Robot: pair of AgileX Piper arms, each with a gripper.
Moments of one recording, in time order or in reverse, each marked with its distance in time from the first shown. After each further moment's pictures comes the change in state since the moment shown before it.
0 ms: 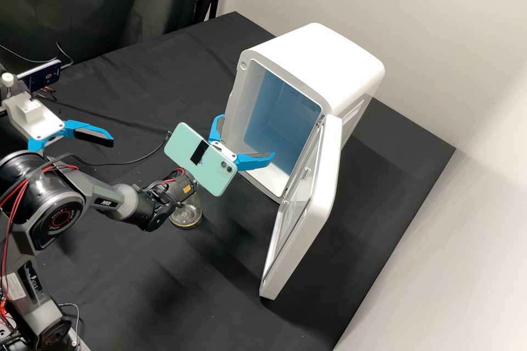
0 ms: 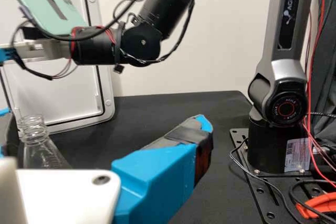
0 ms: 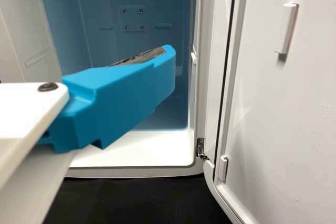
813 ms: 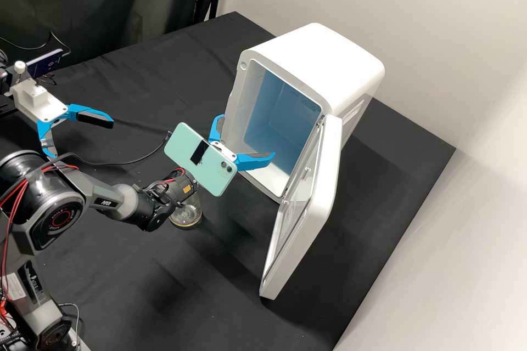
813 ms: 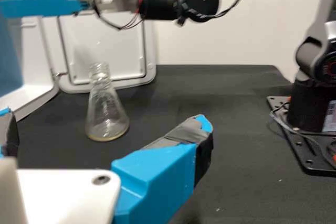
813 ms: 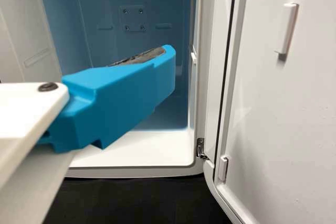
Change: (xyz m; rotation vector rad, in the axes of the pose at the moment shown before) left arm -0.063 -0.020 -0.052 -0.046 0.128 -0.054; right arm 0.000 0.000 0.000 0.000 0.000 0.000
